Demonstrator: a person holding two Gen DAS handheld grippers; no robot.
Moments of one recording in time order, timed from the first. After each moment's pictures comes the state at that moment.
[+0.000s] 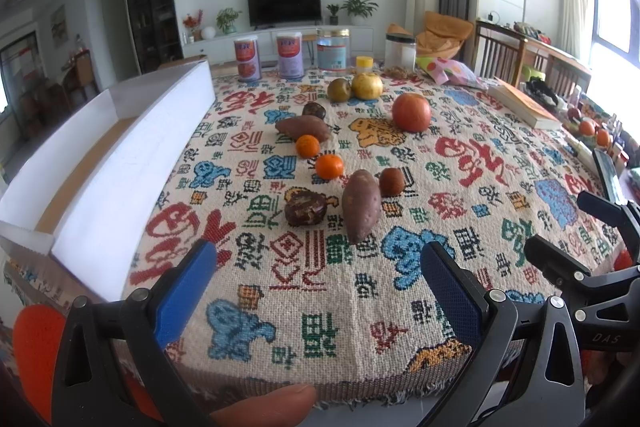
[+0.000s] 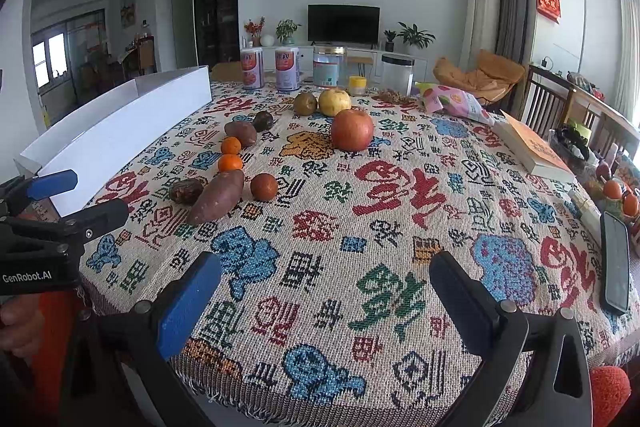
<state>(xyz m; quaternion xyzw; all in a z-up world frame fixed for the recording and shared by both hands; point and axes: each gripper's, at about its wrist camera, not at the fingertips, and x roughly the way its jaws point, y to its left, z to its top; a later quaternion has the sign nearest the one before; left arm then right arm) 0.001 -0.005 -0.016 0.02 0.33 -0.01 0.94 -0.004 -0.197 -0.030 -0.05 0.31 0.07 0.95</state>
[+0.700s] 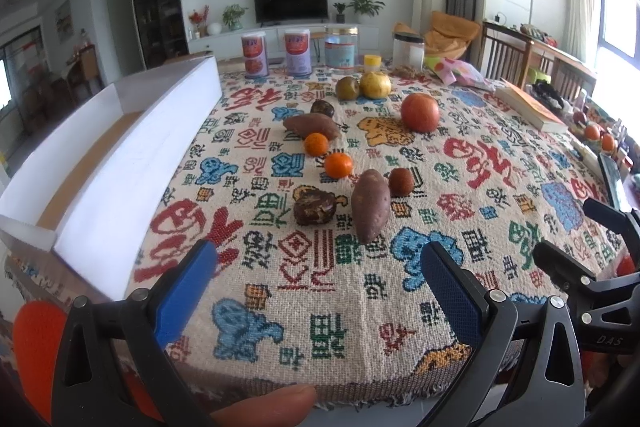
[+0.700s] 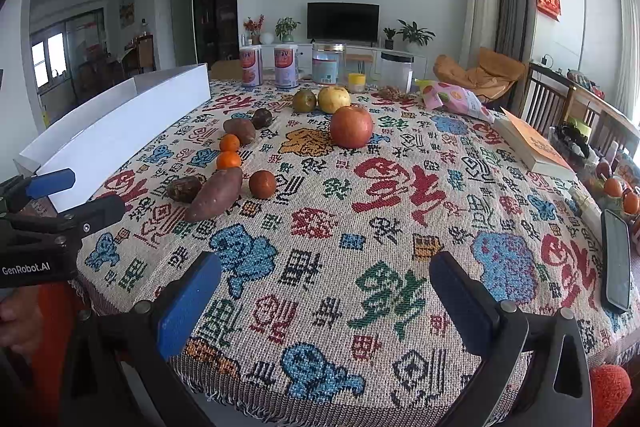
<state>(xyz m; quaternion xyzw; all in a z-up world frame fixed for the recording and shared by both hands) 0.004 0.004 -0.020 0.01 0.34 0.00 0.94 -0.003 -0.199 -0.033 -0.05 0.32 0.07 0.94</state>
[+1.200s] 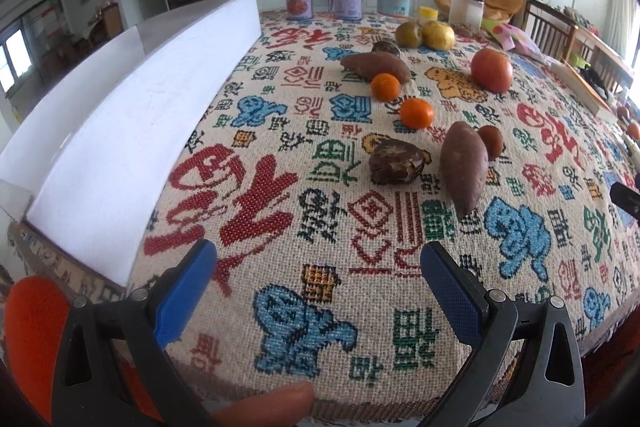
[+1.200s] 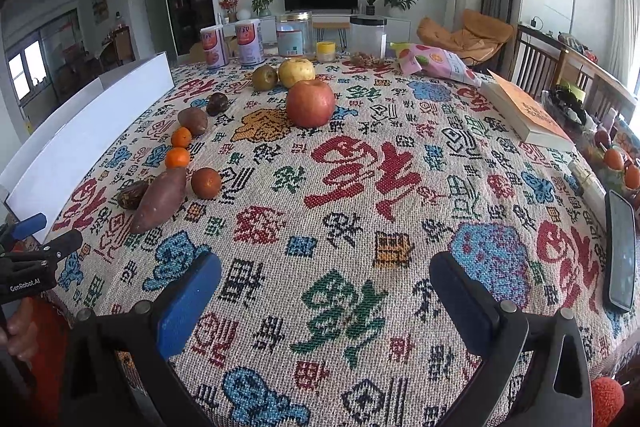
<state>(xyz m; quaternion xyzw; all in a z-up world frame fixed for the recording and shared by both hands) 0.045 0.049 -0.073 0.00 0.42 0.06 0.91 0.061 -0.244 -0.045 -0.02 0.39 0.03 0.92</state>
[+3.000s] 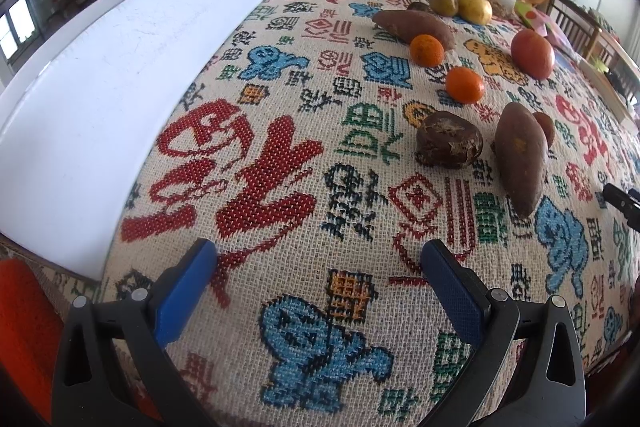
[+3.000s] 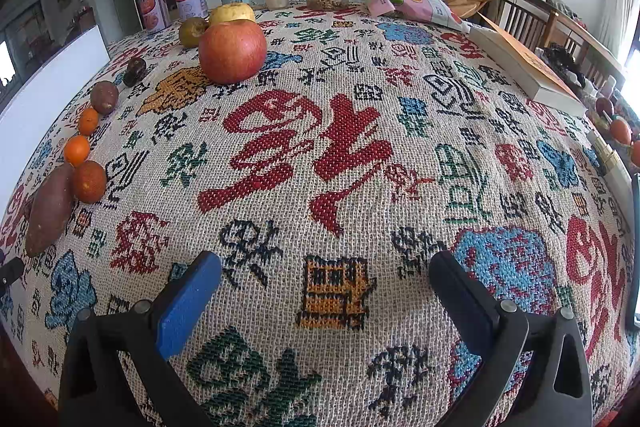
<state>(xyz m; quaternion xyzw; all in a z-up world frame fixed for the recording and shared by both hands) 0.068 0.069 -0.101 -0.04 0.47 0.08 0.88 0.130 -0.281 -0.103 -0.01 0.45 -0.01 0.89</state>
